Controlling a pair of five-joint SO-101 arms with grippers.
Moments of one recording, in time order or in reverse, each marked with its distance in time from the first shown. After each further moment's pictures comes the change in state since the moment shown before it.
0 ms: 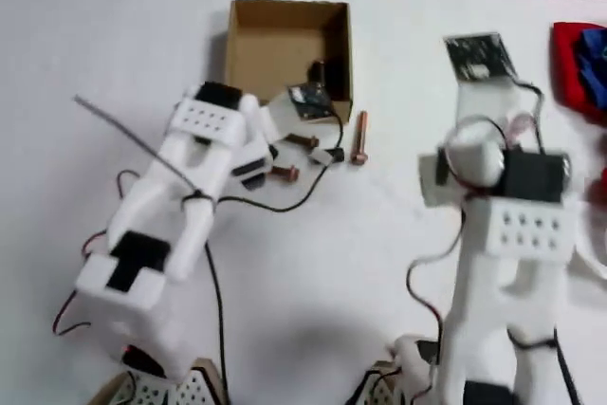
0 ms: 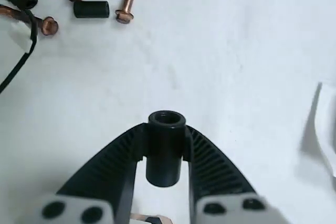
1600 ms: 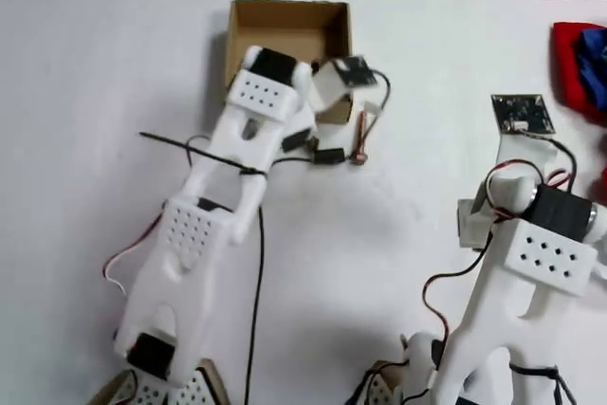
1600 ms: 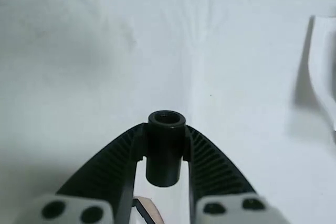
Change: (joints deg) left arm 4.8 38.1 -63.5 27.0 13.5; right arm 14.9 -5.5 21.5 -9.7 8.4
